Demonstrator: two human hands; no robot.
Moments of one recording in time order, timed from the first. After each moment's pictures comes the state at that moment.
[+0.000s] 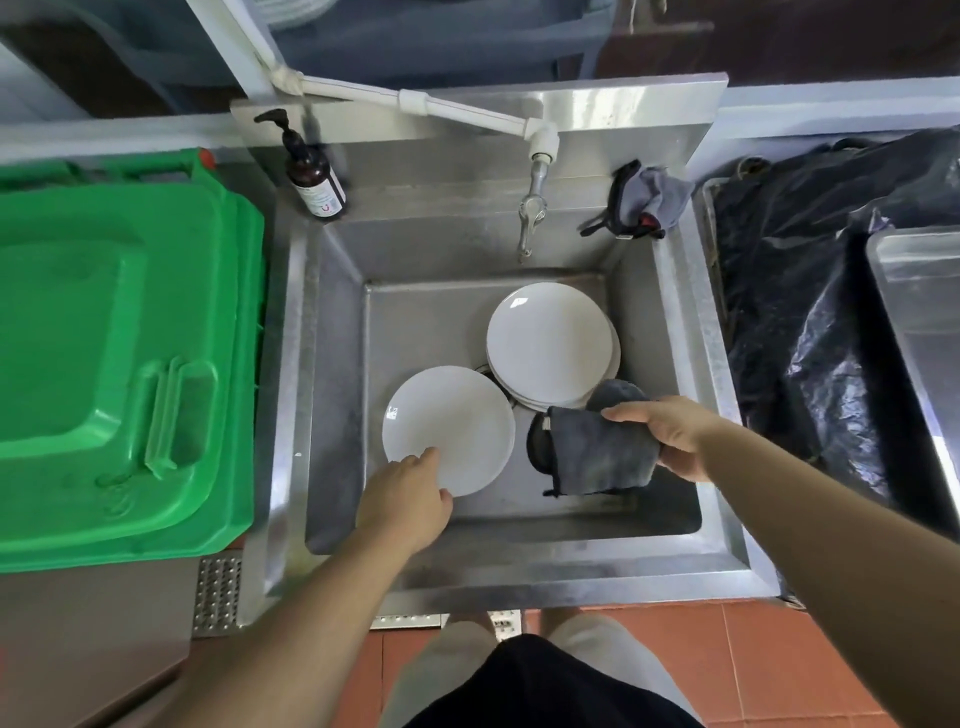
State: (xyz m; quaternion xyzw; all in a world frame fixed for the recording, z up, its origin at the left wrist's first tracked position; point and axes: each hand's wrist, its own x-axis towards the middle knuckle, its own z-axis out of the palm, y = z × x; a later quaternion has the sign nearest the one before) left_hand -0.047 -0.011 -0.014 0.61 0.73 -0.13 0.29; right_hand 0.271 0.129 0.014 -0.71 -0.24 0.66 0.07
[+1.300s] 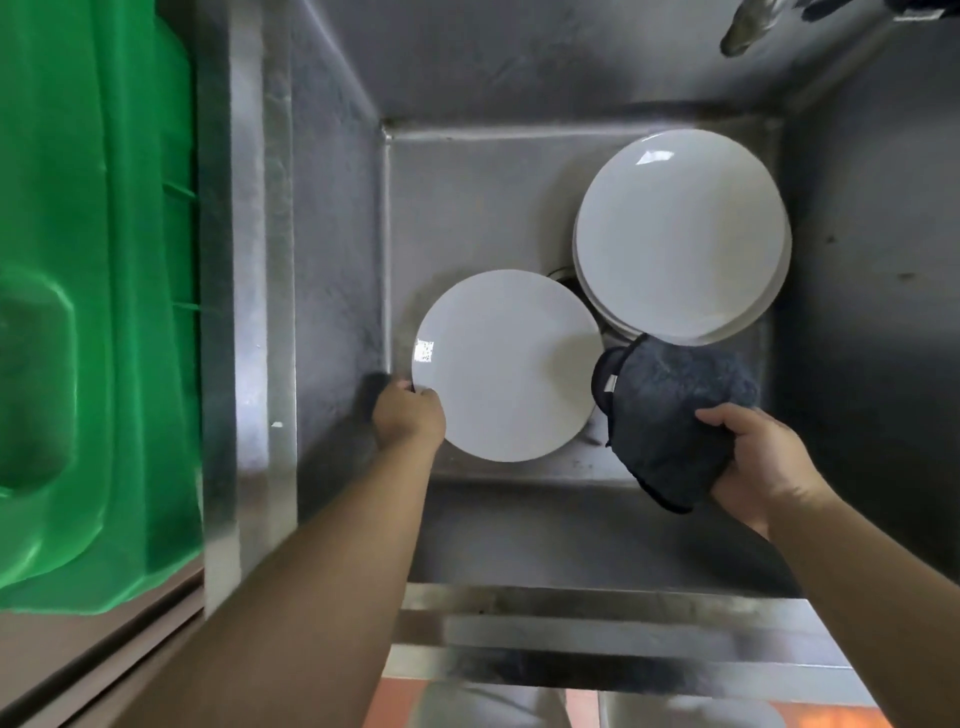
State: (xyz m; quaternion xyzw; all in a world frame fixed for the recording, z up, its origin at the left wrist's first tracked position) left_hand -0.121 0.024 -0.244 0.11 0.91 0.09 0.38; right_hand 0.216 0.074 -0.179 -0.73 -0.03 0.63 0.26
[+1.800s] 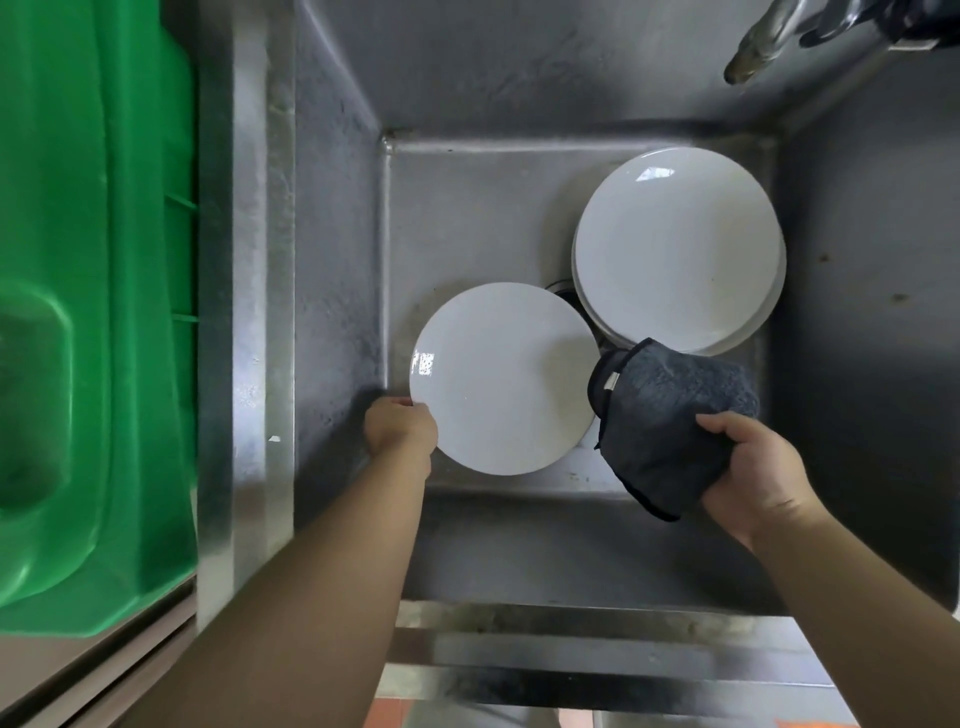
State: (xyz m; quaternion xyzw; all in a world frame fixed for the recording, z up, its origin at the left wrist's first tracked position) left_hand -0.124 0.028 -0.248 0.01 0.91 0.15 0.39; right_hand 0.200 0.081 -0.162 -0.71 0.00 0.63 0.30
